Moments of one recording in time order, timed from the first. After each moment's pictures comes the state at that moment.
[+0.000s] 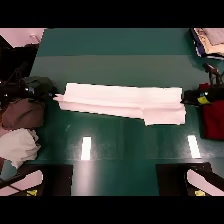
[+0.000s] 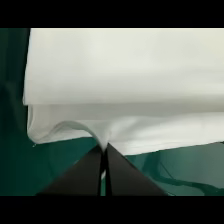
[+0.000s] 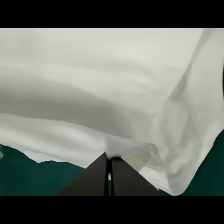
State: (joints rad) left arm 0.28 -1.26 1.05 0.82 -1.16 -1.25; right arm -0.23 -1.13 1.06 -1.23 1.28 1.43
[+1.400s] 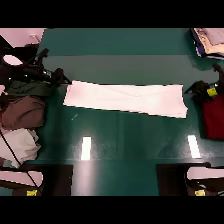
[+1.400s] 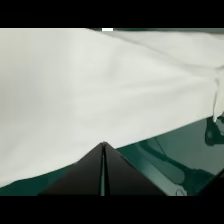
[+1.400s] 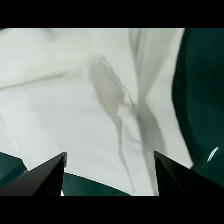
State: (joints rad) left arm 0.10 -1.58 1.41 0.76 -1.25 -1.29; right arm -0.52 -1.54 1.30 -0.99 1.41 1.26
